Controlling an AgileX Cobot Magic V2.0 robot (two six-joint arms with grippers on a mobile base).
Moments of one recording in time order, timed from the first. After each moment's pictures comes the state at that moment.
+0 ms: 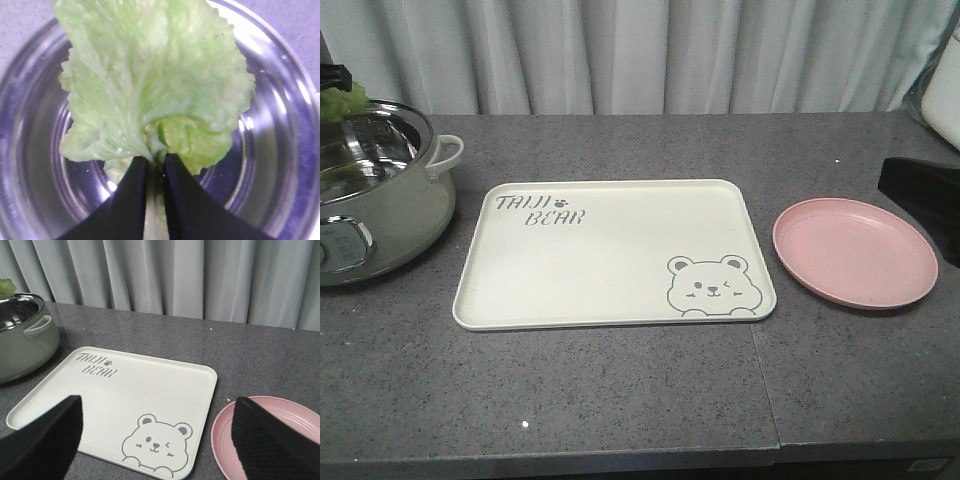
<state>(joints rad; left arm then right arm) 0.13 1.93 -2.09 -0.02 1.26 -0.04 0.02 0.79 -0.88 0.72 0.59 -0.61</state>
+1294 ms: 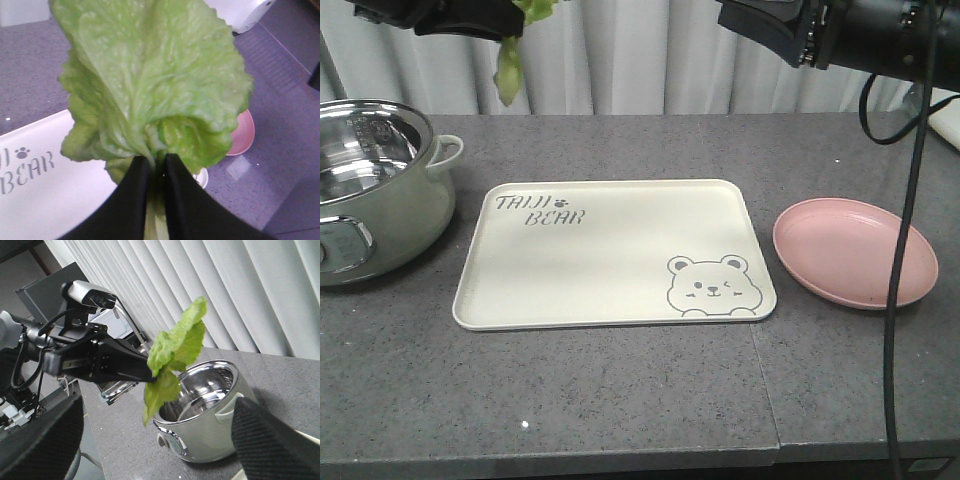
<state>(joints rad) -0.19 1.74 -2.10 -0.63 1.24 0.18 0.06 1.58 -1.43 1.68 1.07 -1.11</state>
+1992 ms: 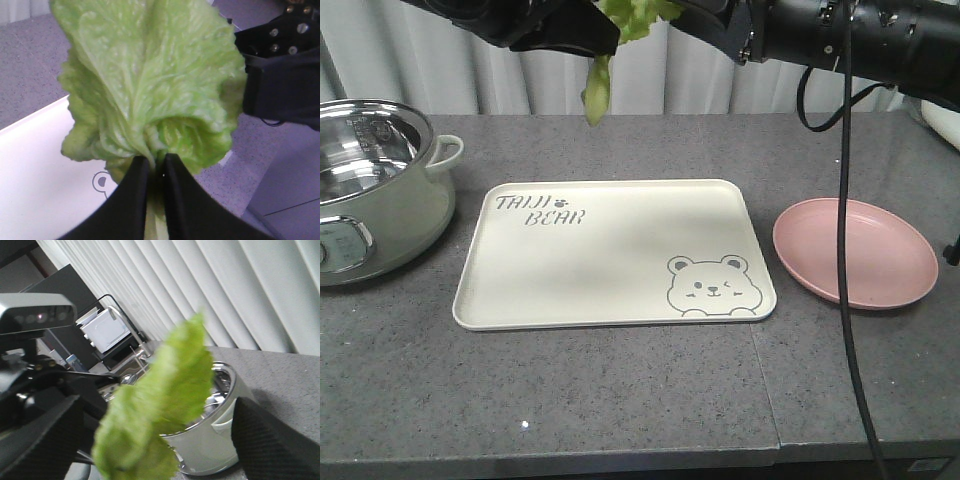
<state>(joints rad) -0.36 1.78 -2.10 -0.63 1.17 0.20 0.14 1.72 -1.56 1.68 0.99 -1.07</state>
